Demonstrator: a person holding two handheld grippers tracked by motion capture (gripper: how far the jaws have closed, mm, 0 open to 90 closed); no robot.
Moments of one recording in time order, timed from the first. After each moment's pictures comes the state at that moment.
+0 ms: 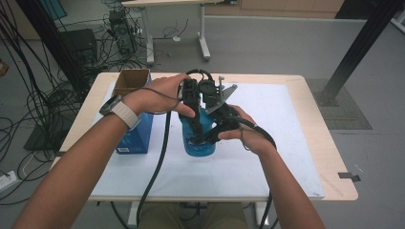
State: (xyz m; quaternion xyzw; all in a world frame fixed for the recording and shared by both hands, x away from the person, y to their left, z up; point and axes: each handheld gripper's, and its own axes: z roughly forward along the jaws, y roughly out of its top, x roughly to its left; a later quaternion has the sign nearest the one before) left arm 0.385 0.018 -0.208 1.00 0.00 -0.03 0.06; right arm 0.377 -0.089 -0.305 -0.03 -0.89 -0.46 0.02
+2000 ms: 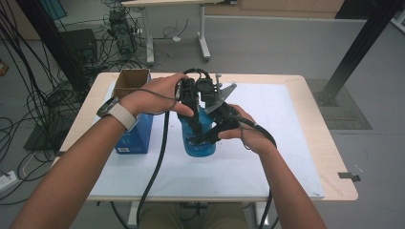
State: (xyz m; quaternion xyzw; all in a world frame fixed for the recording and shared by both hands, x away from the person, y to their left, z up) left arm 0.385 0.024 -0.206 1.00 0.02 -0.04 0.08; right arm 0.377 -0.088 -0.302 -0.02 -0.89 -0.45 0.02
